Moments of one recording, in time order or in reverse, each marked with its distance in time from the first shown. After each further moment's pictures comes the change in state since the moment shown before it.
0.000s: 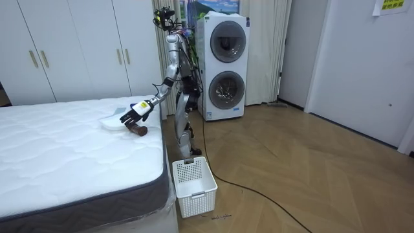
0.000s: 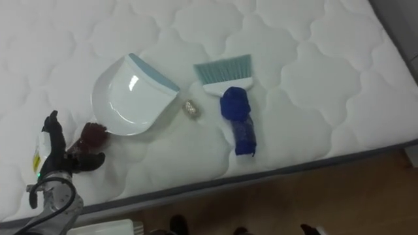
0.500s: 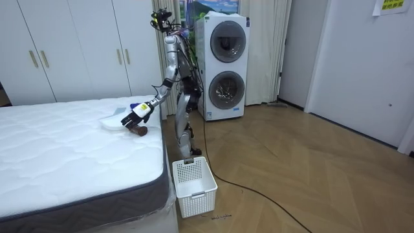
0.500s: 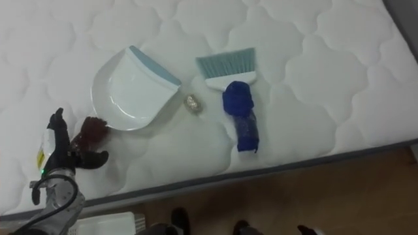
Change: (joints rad) left arm -0.029 0.001 -0.026 0.000 -0.010 0.003 -0.028; right arm -0.007 -0.004 0.041 0.000 0.028 0.003 0.012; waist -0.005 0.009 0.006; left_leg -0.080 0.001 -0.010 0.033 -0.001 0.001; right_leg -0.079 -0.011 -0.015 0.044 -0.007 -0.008
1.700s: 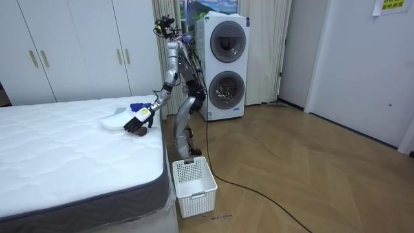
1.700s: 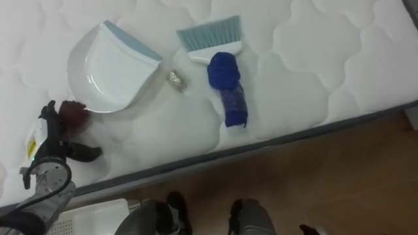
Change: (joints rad) left arm -0.099 0.063 -0.055 0.080 -0.027 0.073 -0.021; right arm 0.001 -0.017 0.012 -0.012 0.006 0.029 0.017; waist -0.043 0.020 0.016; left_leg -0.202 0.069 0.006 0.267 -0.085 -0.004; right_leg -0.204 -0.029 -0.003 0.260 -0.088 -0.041
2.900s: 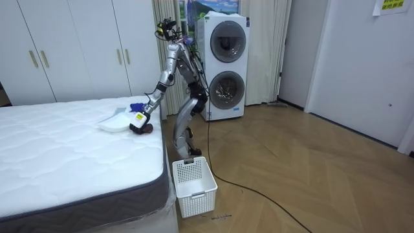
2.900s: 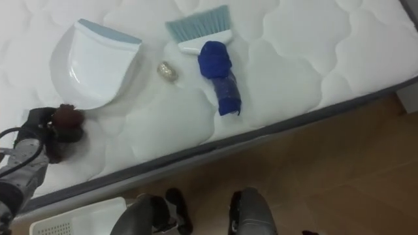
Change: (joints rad) left arm -0.165 0.121 -0.072 0.115 -0.364 0.106 -0.344; right arm 0.027 -0.025 0.022 -0.096 -0.010 0.090 0.011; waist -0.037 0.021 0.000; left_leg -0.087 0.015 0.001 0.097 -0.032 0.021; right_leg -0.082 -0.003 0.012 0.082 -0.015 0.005
